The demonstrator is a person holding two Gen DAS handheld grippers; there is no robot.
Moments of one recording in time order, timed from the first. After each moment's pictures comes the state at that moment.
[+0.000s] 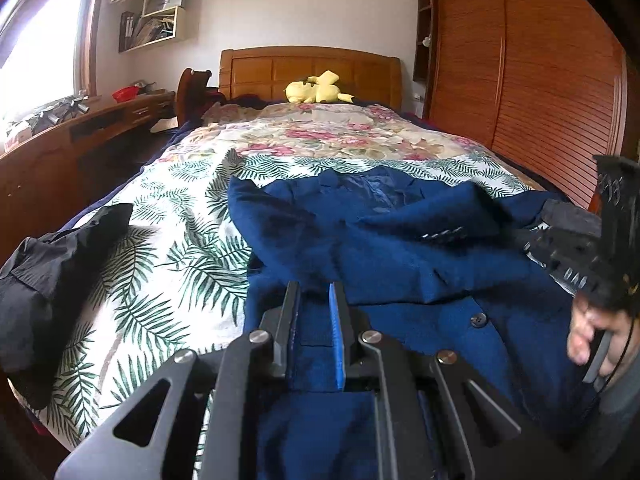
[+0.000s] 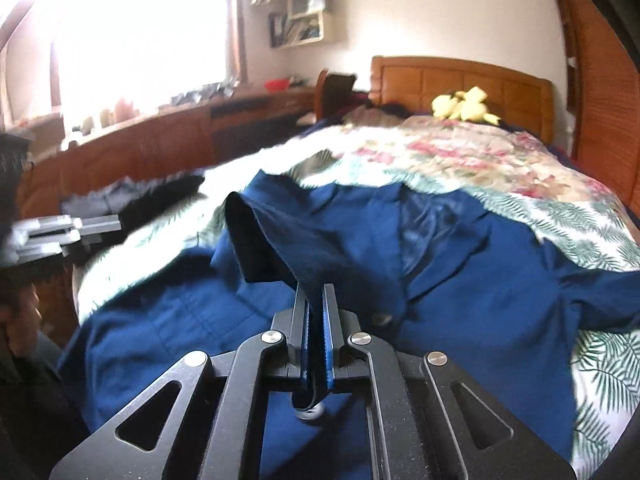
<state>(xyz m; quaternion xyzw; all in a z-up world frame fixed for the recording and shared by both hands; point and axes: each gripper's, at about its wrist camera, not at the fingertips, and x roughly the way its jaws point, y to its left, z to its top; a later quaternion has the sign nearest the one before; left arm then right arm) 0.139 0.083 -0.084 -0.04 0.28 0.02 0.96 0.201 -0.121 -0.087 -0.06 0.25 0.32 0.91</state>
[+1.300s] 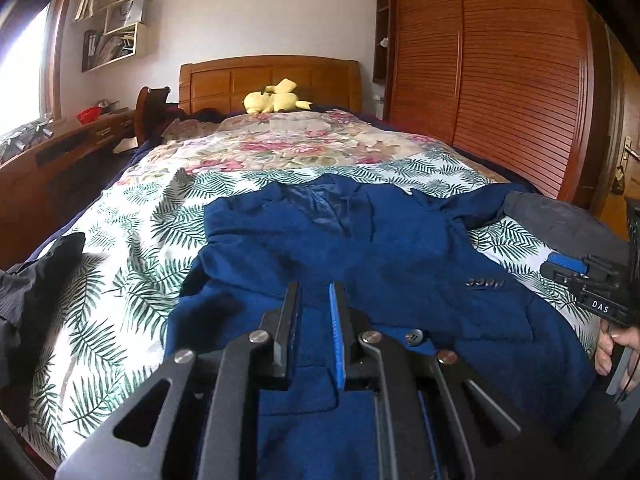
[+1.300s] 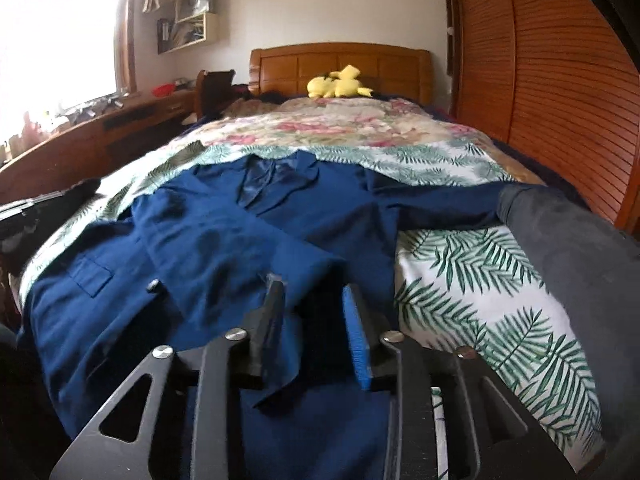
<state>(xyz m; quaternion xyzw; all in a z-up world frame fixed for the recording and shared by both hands) 0.154 0.023 -0.073 -0.02 0.27 -0.04 0.96 0.134 -0.265 -0.094 -0.04 0.28 0.12 0.95</state>
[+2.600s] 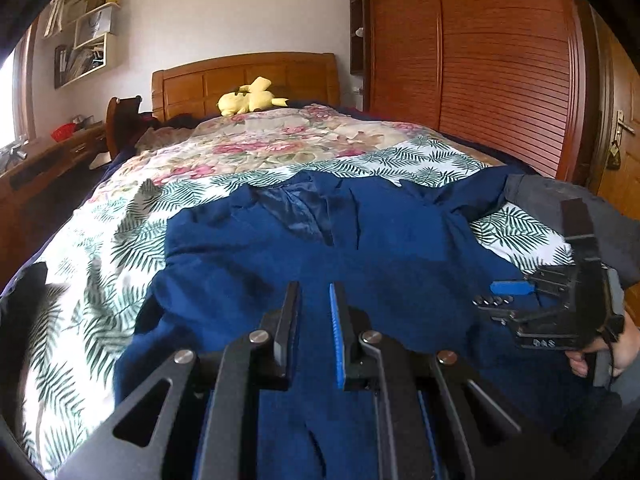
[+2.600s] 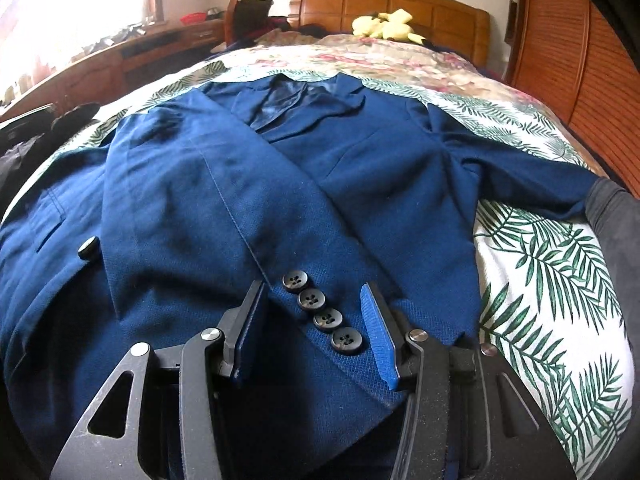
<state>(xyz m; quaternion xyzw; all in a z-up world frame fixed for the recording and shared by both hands) 0.224 -0.004 -0.096 0.01 0.27 -0.07 0.96 0.226 -0.229 -0.167 -0.11 0.39 0.18 0.90</state>
